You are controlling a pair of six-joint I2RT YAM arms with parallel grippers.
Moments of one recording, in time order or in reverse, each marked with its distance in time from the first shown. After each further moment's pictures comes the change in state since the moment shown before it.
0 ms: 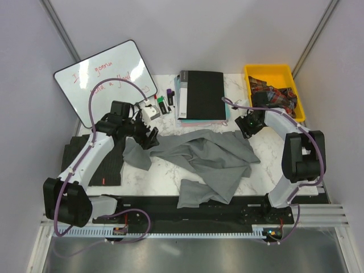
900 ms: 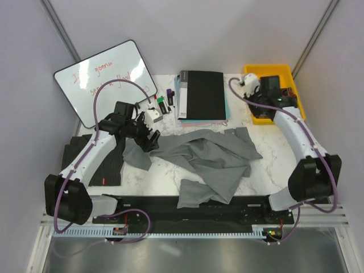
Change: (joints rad) left arm -0.023 0.026 0.010 -0.052 -0.048 0.016; right arm 0.051 -0.163 0.108 0.068 0.090 0.090
